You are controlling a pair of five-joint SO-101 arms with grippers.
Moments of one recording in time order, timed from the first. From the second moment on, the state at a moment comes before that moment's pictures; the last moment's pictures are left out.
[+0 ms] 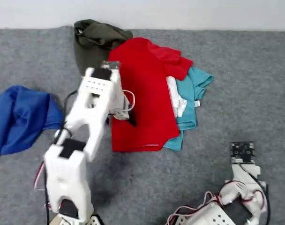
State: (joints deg) left arm 9.9 30.3 -13.6 93.1 19.0; right arm 49.4 -104.3 88.6 77.3 48.1
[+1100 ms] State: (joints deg) left arm -26.2 -8.9 -32.9 91.9 3.9; right arm 58.4 -104.4 88.1 77.5 54.3
